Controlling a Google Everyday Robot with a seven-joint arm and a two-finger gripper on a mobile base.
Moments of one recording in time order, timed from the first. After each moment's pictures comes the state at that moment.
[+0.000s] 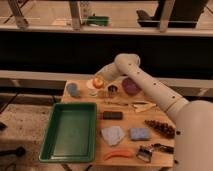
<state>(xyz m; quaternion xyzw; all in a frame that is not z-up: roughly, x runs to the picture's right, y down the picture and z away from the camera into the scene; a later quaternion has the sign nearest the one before) -0.030 -0.067 0.863 -0.02 -0.33 -0.31 0.89</state>
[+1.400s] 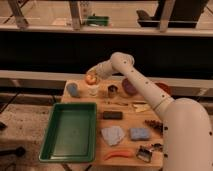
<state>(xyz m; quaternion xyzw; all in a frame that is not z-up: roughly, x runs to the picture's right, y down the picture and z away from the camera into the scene) -0.076 -0.087 0.875 0.04 -0.37 -0.34 0.86</state>
